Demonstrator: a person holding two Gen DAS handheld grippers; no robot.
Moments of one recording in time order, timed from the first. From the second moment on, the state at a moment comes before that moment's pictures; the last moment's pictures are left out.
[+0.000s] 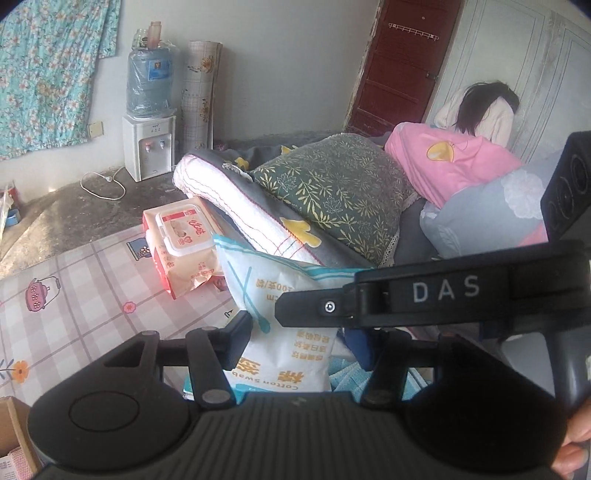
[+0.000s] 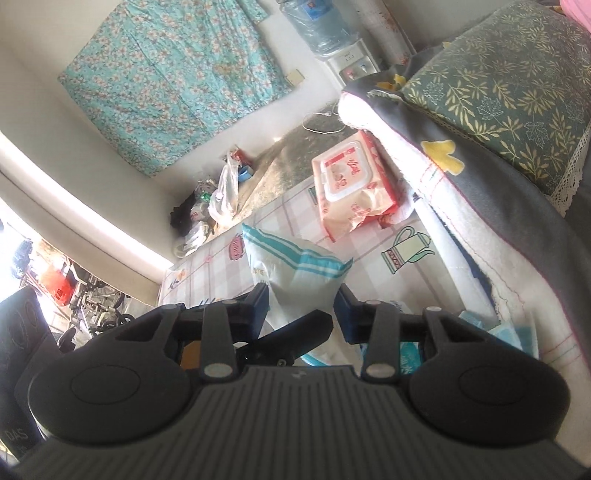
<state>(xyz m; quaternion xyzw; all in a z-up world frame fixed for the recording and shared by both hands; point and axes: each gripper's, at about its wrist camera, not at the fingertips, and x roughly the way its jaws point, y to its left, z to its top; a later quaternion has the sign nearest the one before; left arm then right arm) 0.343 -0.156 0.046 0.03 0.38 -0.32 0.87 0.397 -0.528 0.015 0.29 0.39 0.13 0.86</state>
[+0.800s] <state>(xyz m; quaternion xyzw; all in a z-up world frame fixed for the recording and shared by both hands) 0.224 0.131 0.070 -0.05 0.44 -0.09 0.89 0.330 -0.213 0.067 0.22 0.52 0.39 0.73</state>
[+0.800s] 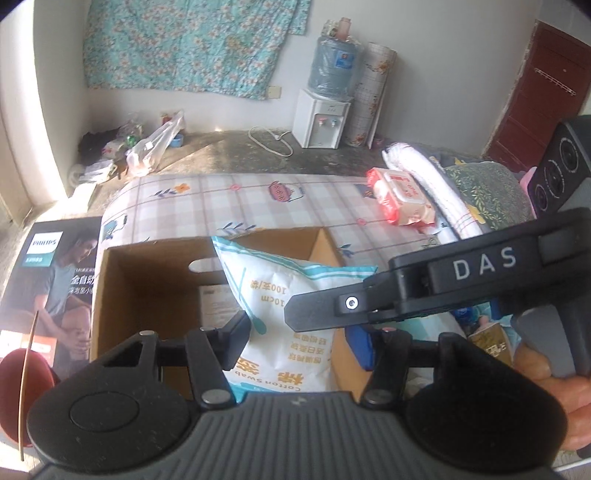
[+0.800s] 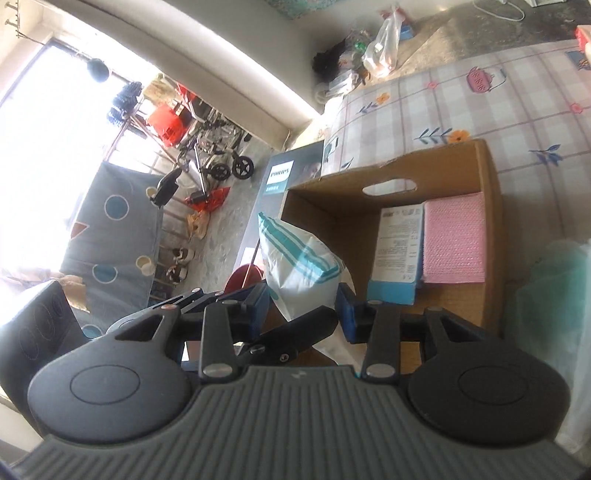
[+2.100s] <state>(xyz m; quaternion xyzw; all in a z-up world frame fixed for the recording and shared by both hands) 0.300 0.194 -0.075 -0.08 0.57 -0.01 0.82 0.321 -0.305 0.025 0.28 0.45 0.37 0.76</state>
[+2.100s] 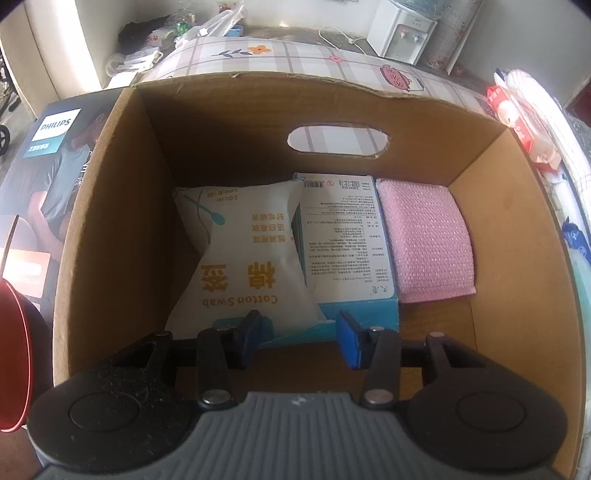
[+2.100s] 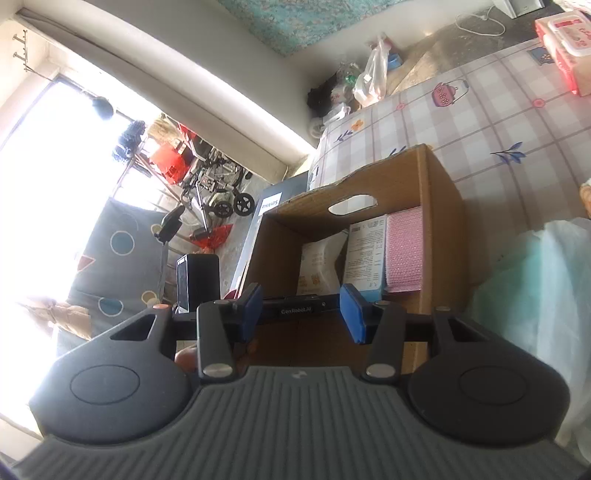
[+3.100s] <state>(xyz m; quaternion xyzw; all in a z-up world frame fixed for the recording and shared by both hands) 0.155 0.093 0.068 -0.05 0.40 -0.12 0.91 0.137 -0.489 -0.037 0.25 0.33 0.15 0.90</state>
